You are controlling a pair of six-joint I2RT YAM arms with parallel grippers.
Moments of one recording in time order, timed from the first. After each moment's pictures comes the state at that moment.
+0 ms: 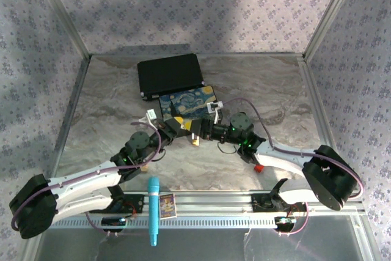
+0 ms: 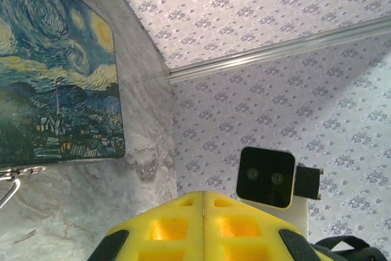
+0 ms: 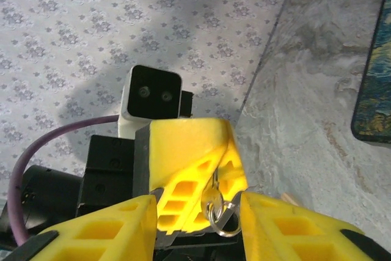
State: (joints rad) left arm -0.92 0.94 0.34 0.58 -0.20 -1.36; right arm 0.79 1.31 0.53 0.78 -0.51 1.14
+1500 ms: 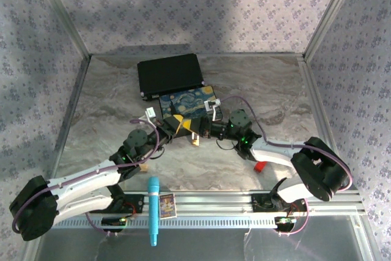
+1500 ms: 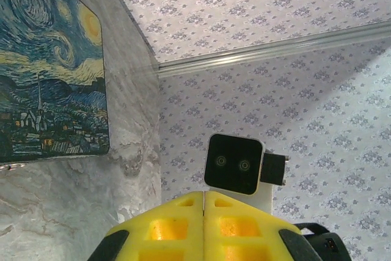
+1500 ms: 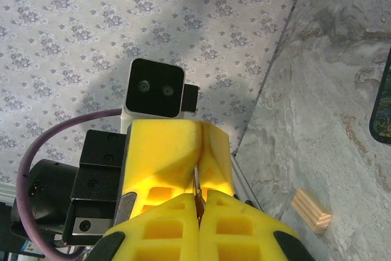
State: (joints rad) left arm -0.88 0.94 0.35 0.57 -0.14 -1.42; right arm 0.75 1.42 0.55 0.89 -0.61 1.21
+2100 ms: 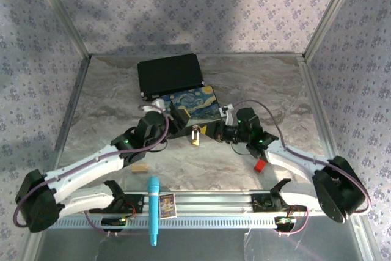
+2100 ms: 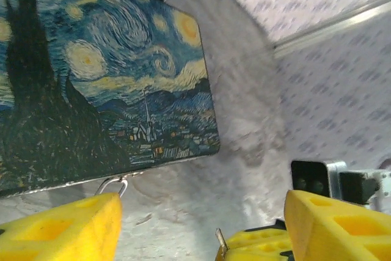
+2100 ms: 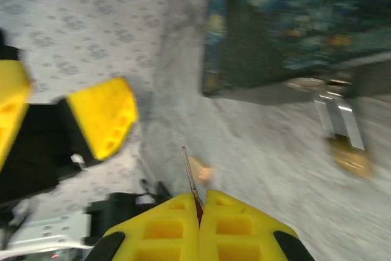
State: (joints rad) left arm -0.88 1.08 0.72 -0.09 -0.19 -1.10; right arm 0.61 1.18 0.53 0.19 -0.57 0.93
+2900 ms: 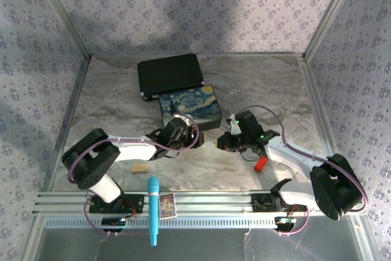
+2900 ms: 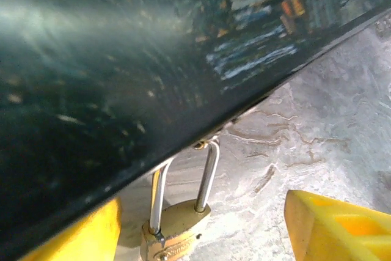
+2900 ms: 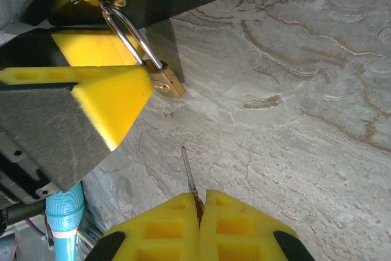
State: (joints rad) left arm -0.86 1.59 0.62 0.27 0.04 -0.75; right arm 0.56 1.24 0.56 -0.22 -0.47 0.66
